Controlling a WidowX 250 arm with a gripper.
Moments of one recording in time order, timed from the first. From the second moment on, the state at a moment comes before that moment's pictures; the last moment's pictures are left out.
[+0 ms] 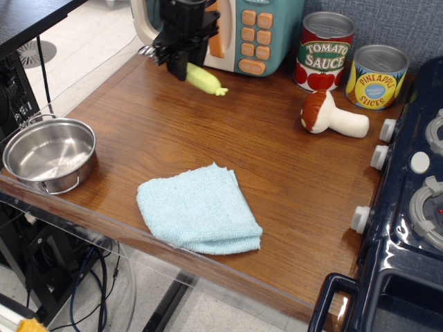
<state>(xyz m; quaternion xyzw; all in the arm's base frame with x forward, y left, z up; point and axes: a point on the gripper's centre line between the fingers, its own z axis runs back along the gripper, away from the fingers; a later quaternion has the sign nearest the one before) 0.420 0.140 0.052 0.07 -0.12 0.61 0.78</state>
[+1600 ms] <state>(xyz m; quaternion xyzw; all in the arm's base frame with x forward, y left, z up) 0.423 0.131 0.021 0.09 -0.08 0.59 0.80</state>
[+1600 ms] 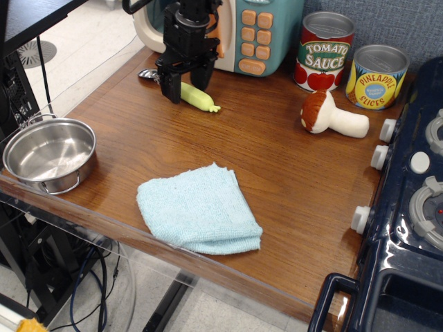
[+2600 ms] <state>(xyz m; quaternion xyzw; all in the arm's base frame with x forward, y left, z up) 0.418 0.111 0.088 0.08 -0.15 0.56 0.81</state>
